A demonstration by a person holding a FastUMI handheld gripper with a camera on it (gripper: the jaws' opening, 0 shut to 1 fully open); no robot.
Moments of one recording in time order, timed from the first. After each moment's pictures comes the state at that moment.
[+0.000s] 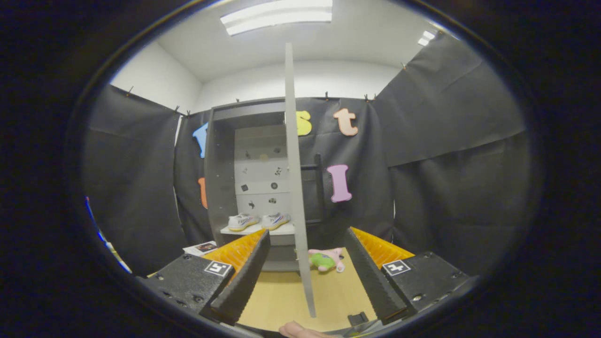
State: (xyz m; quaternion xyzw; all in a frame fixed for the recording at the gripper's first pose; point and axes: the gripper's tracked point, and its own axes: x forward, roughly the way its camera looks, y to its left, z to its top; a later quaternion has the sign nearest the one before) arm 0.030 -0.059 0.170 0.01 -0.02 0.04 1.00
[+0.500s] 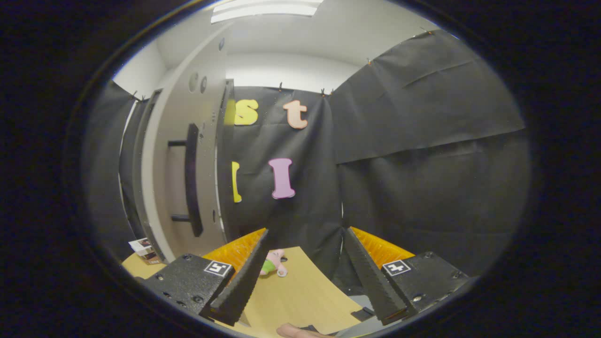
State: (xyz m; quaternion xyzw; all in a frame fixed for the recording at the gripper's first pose) arm 0.127 -0.176 0.118 0.01 0.04 -0.09 0.99
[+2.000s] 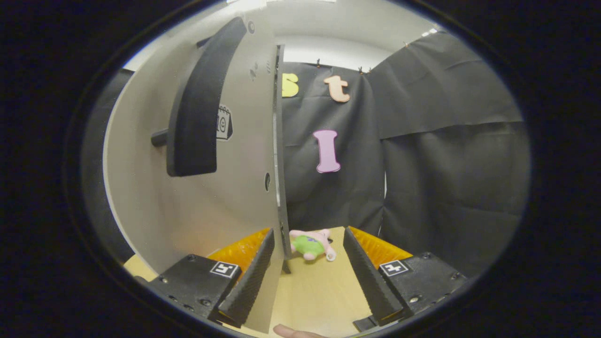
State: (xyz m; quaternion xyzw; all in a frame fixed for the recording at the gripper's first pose) arm 0.171 -0.014 0.058 0.00 0.06 -0.01 1.00
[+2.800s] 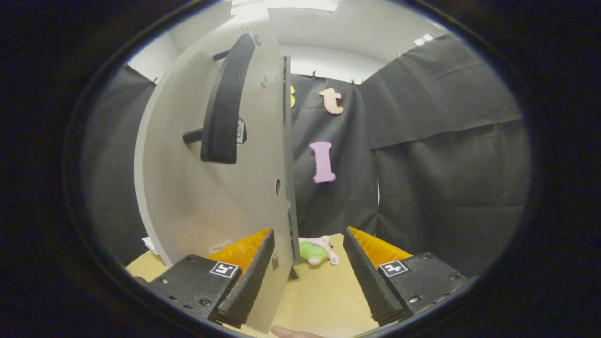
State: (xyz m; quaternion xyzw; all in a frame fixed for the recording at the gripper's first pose) arm 0.151 0.039 0.050 0.01 0.04 -0.03 1.00
